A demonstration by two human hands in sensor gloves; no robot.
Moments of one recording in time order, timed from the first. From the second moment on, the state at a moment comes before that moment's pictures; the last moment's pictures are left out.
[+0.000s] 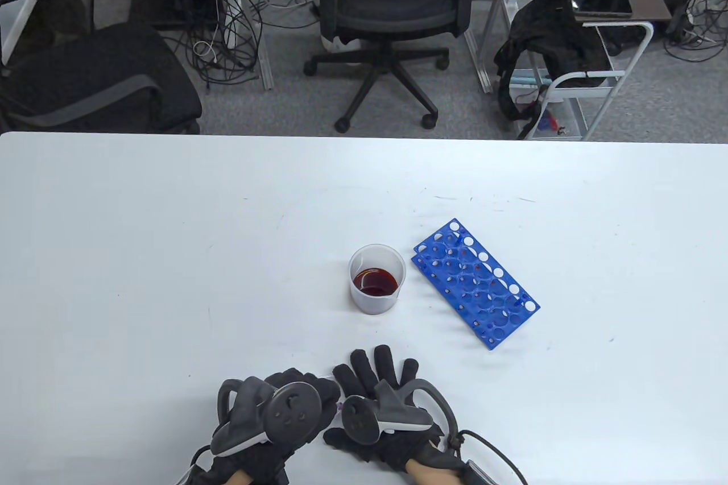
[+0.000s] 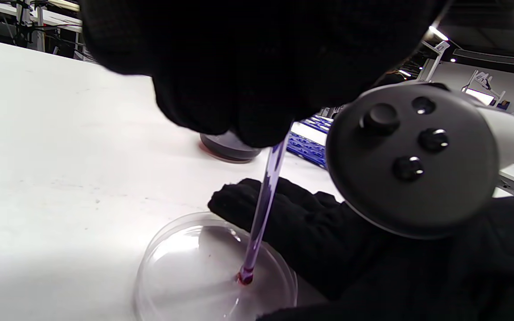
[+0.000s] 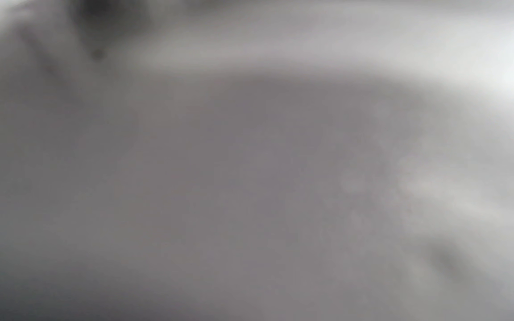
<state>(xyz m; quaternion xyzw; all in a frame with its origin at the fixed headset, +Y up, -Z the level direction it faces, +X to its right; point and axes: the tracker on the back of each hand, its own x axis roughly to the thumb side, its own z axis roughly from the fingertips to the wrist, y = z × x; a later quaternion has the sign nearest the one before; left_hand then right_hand) -0.132 -0.676 -0.122 -0.08 -0.22 0.13 0.96 0.024 -0.826 -0.137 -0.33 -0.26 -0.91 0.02</state>
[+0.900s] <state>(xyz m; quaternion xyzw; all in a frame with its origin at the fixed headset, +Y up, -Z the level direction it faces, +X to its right) -0.174 -0.648 -0.116 -0.06 -0.20 0.24 0.95 0.027 -0.820 -0.140 -0.33 -0.25 -0.91 -0.03</state>
